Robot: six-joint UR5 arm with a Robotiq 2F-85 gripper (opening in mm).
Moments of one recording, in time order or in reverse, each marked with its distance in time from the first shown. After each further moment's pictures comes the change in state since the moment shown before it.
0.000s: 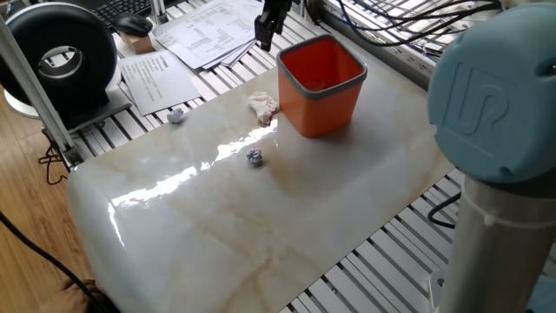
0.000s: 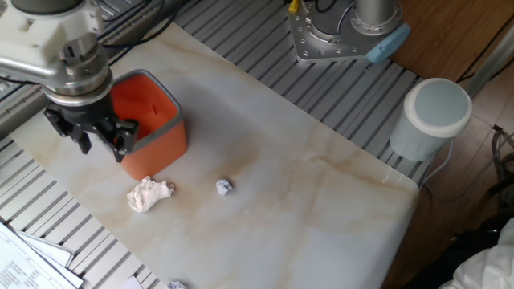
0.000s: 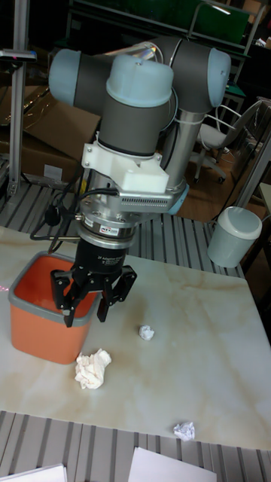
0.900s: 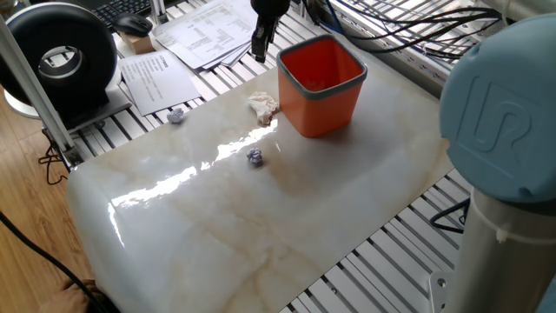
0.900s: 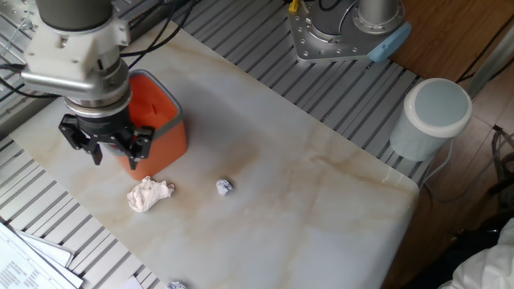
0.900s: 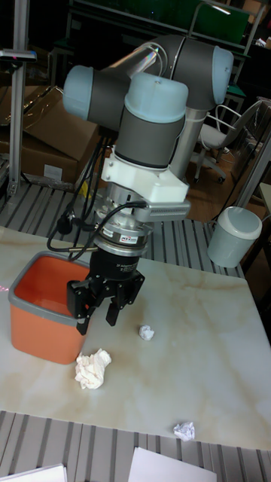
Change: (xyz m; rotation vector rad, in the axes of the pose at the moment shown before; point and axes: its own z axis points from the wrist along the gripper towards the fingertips) arm 0.002 0.021 0.013 0.023 -0.002 -0.220
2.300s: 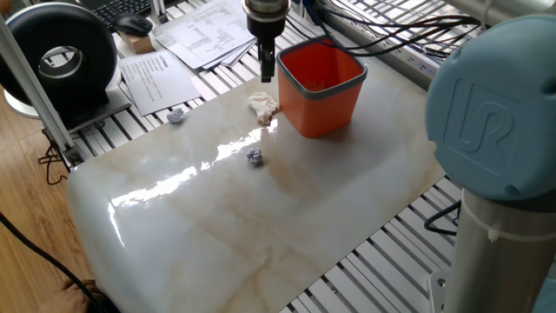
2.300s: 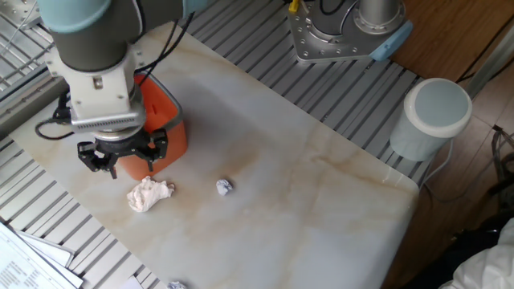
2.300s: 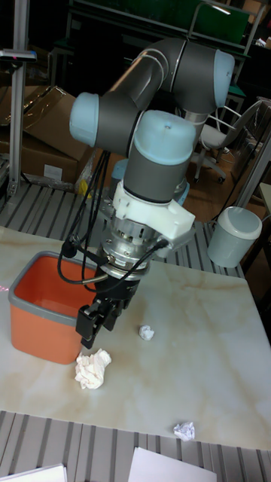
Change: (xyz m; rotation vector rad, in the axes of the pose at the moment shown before) arm 0.011 0.018 0.052 -0.040 0.082 -0.322
